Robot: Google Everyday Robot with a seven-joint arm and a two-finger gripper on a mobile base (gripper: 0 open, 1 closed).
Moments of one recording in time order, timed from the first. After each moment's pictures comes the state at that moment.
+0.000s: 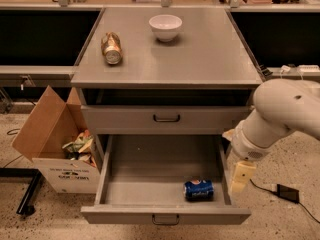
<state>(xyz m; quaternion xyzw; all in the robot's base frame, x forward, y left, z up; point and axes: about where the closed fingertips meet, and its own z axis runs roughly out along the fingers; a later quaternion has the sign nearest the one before) 0.451 -0.212 0.692 -0.64 0.76 0.06 0.10</state>
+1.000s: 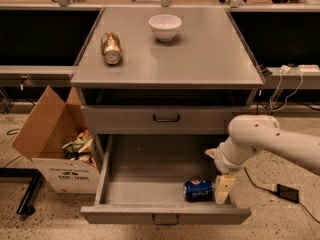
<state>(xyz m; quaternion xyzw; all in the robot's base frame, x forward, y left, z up) 0.494 -0.204 0.540 -0.70 0.71 0.08 0.10</state>
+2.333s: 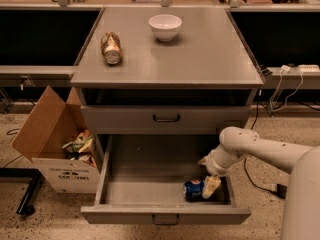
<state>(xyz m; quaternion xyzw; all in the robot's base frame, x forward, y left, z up) 0.545 -0.199 0.418 -0.67 0.72 0.13 0.11</state>
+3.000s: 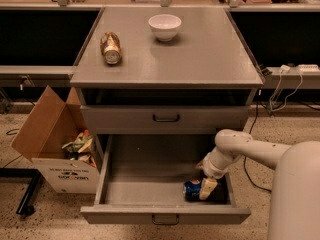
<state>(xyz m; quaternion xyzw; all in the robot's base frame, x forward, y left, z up) 0.549 -0.192 0.388 -0.67 0.72 0.15 0.09</state>
